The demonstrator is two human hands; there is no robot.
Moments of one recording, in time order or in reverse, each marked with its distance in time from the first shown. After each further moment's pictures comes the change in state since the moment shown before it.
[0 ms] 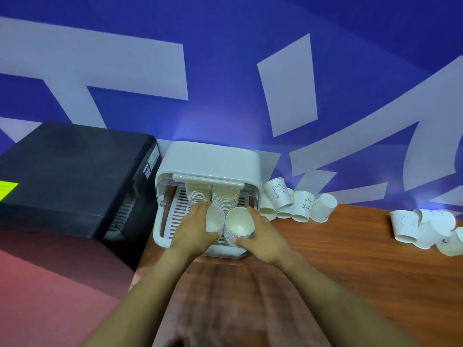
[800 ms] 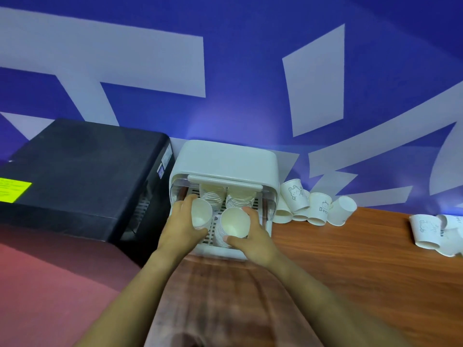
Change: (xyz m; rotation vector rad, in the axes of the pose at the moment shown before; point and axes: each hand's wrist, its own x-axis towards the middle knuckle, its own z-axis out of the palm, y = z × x) left_hand 0.003 -0.043 -0.029 -0.119 0.135 -0.112; right_hand 0.019 -0.032 0.039 0.394 0.028 -0.035
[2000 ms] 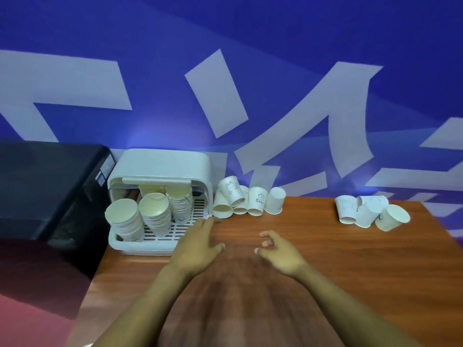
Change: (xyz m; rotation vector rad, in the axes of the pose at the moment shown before) left_hand -0.088 0.124 0.084 0.131 -0.228 0.285; right_hand -0.118 0.090 -0.146 -0.095 0.122 0.233
